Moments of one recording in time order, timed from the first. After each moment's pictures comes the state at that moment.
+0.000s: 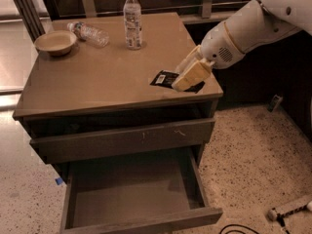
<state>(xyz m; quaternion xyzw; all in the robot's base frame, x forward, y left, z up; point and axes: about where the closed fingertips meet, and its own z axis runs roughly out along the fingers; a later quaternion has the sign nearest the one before) 0.571 -0.082 0.902 -0.57 0.73 0.22 0.30</state>
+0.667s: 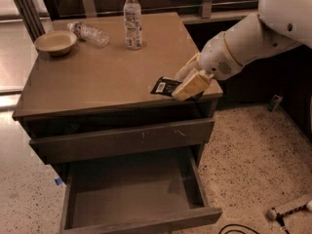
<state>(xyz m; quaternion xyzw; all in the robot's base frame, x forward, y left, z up) 0.560 -0.079 0.887 -0.59 0.72 0.19 0.32</state>
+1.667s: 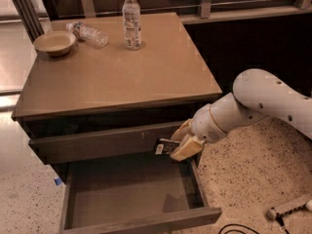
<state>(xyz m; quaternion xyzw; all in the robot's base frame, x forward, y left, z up) 0.493 -0.074 0.719 -0.61 0.71 0.24 0.25</state>
